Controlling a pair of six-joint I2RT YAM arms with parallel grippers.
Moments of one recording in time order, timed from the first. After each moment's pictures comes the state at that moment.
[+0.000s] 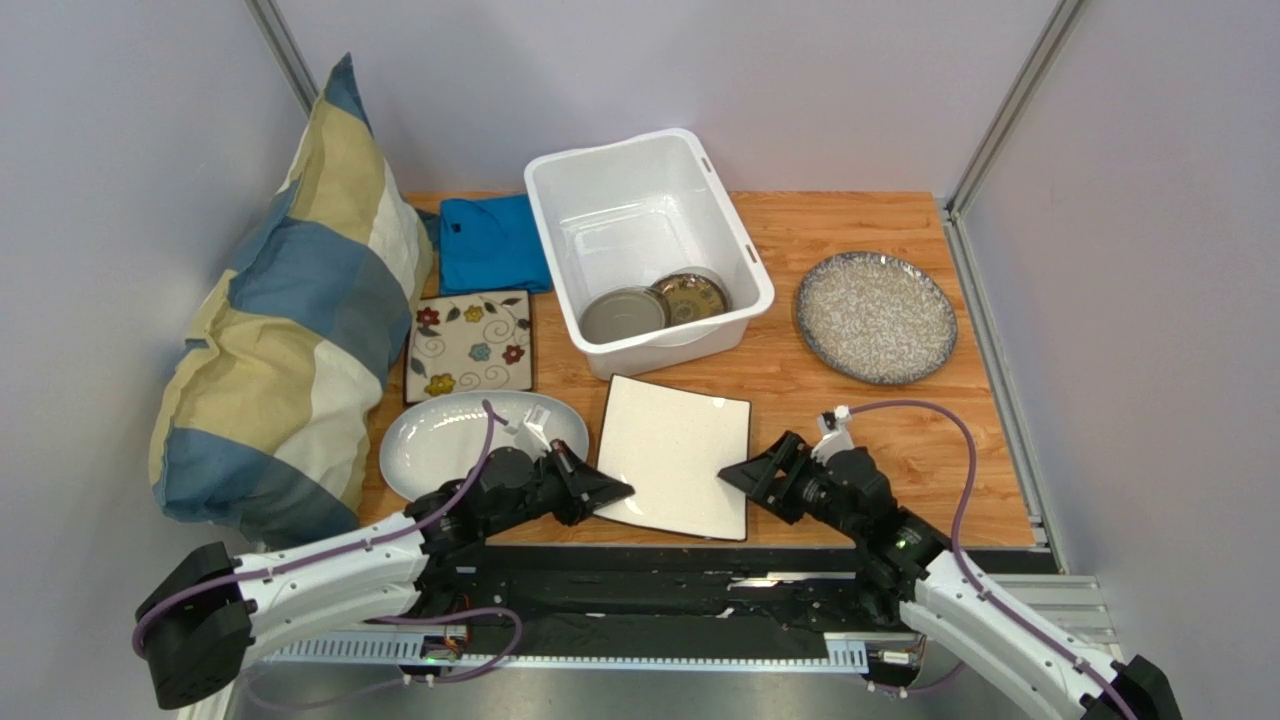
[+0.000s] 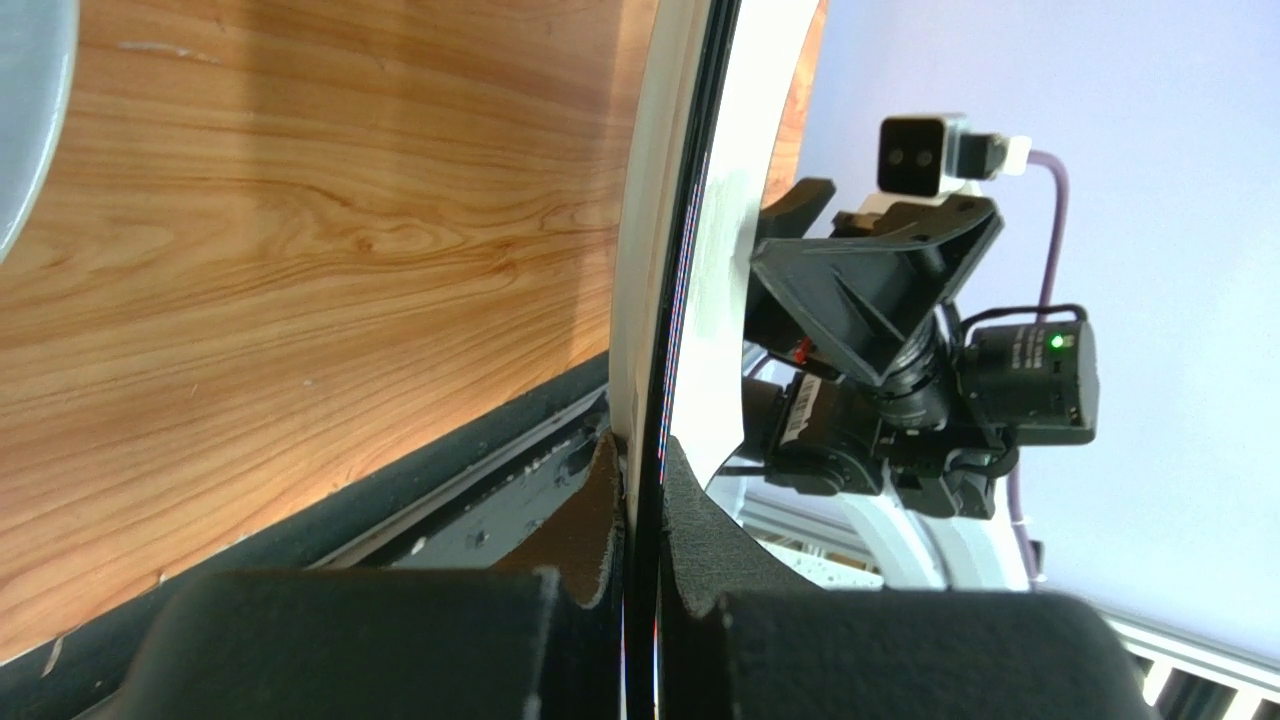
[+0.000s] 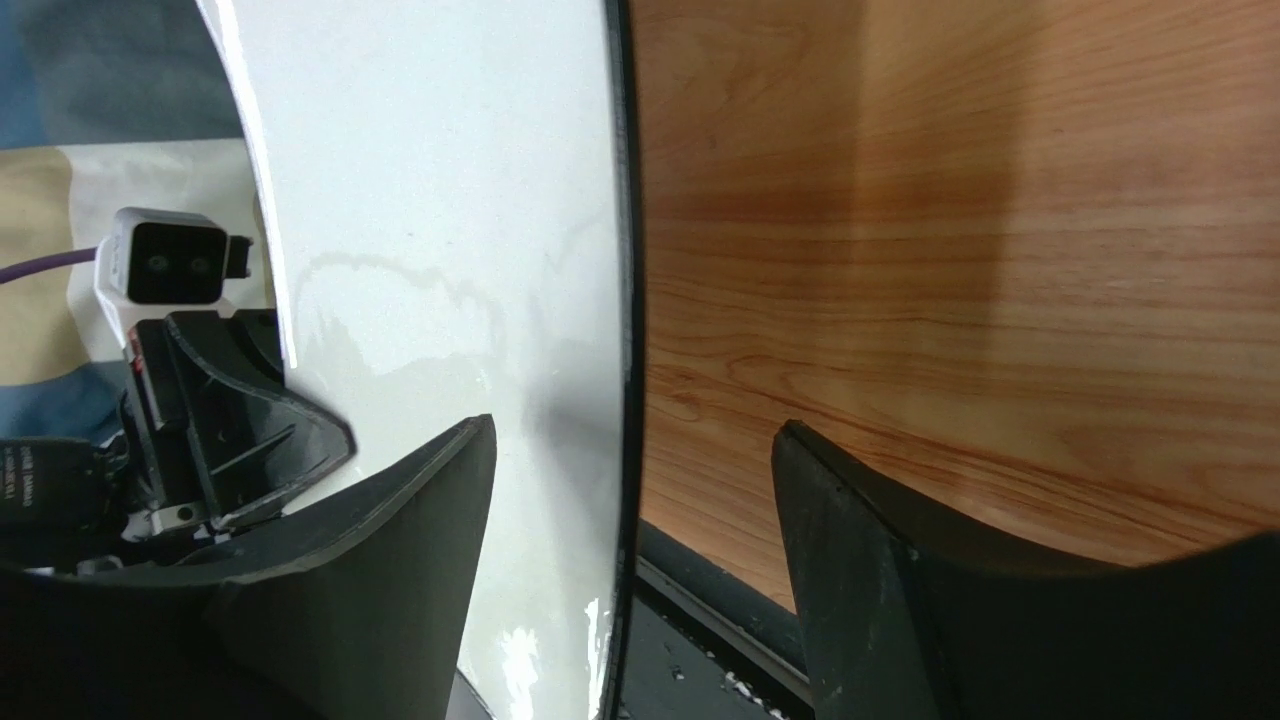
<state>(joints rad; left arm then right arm) -0.97 0.77 0.16 0.24 0.03 -1.44 0.68 0.42 0.06 -0.09 -0.10 1.17</state>
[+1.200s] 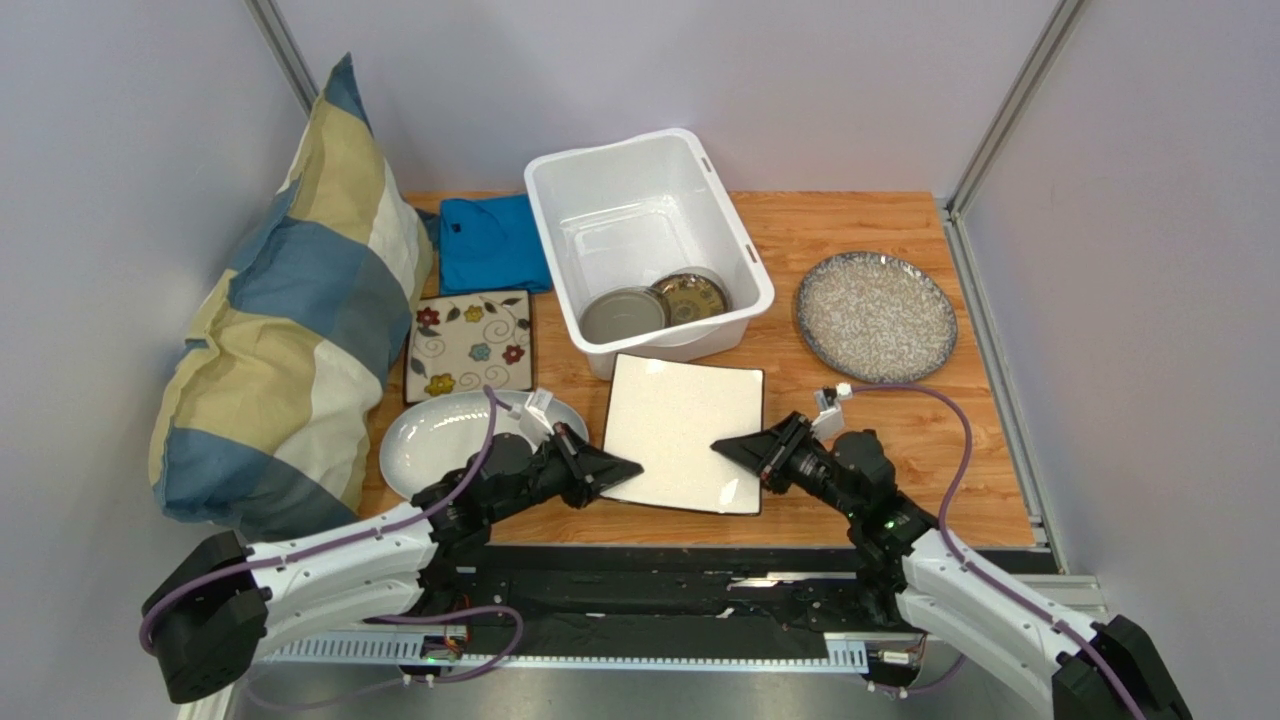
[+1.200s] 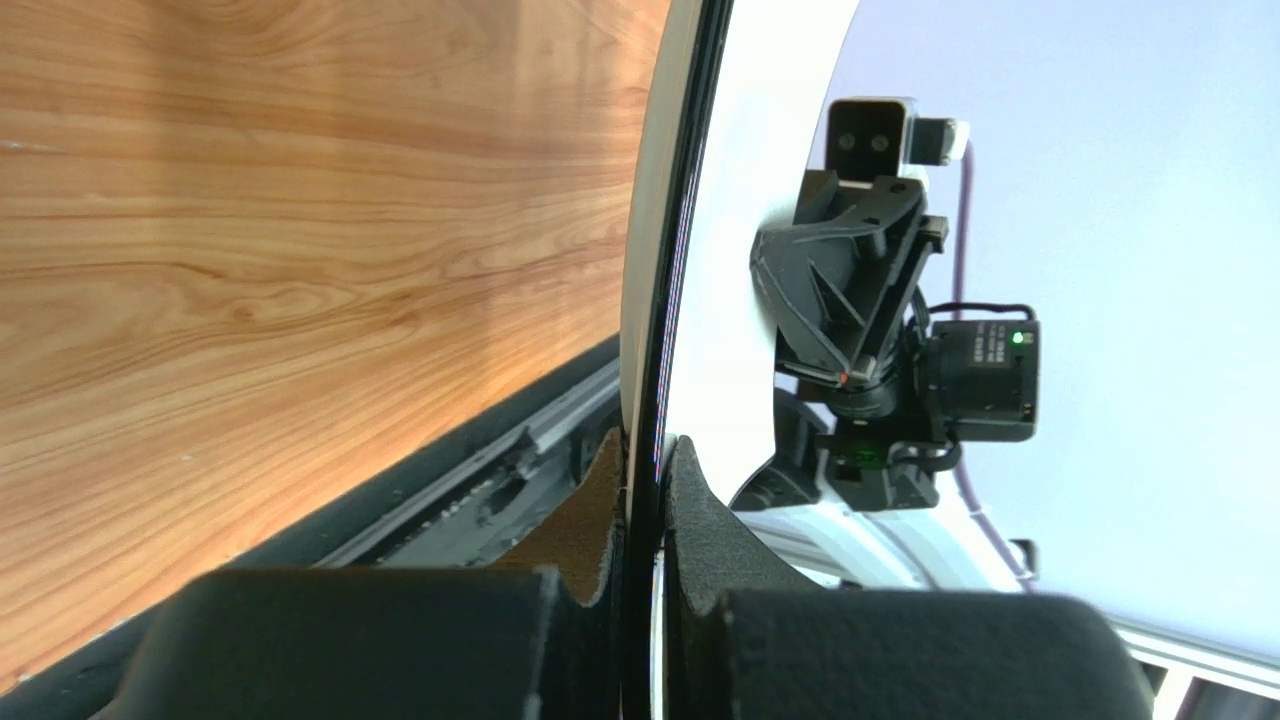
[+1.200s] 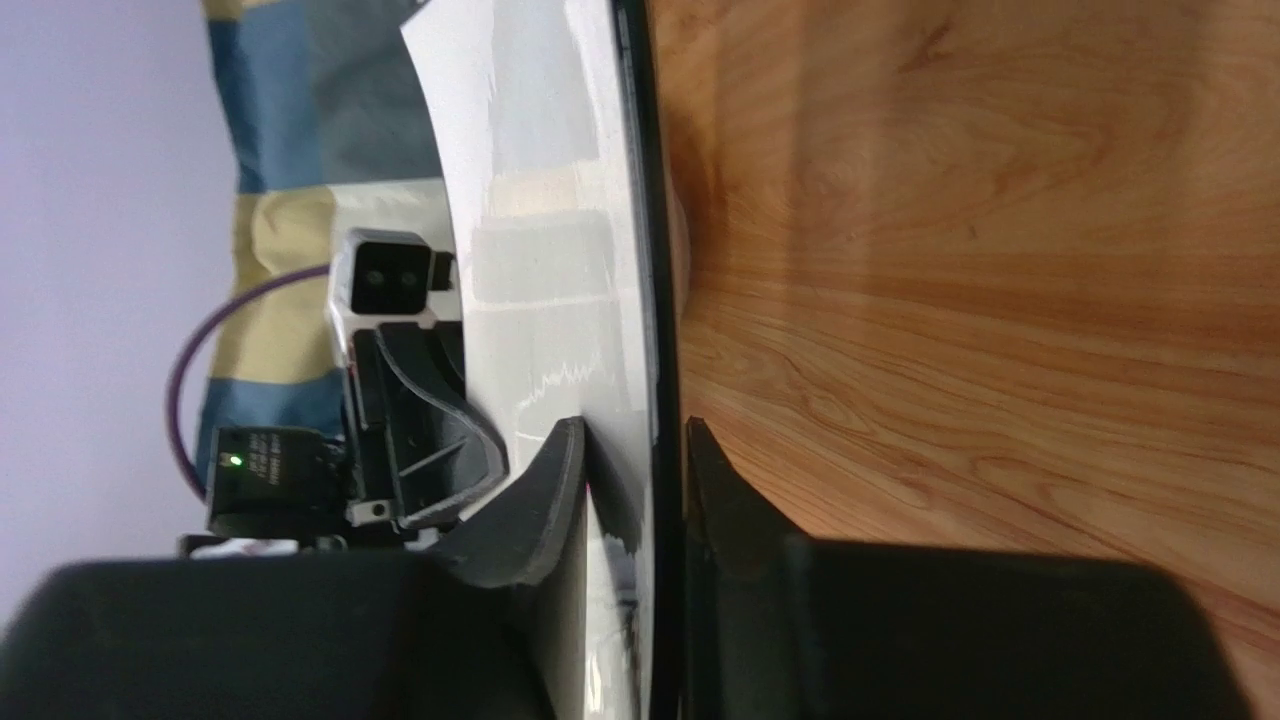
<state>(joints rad) -0.93 0.85 0.20 0.35 0.07 -1.43 0.63 0.68 0.09 0.34 -0.23 1.31</state>
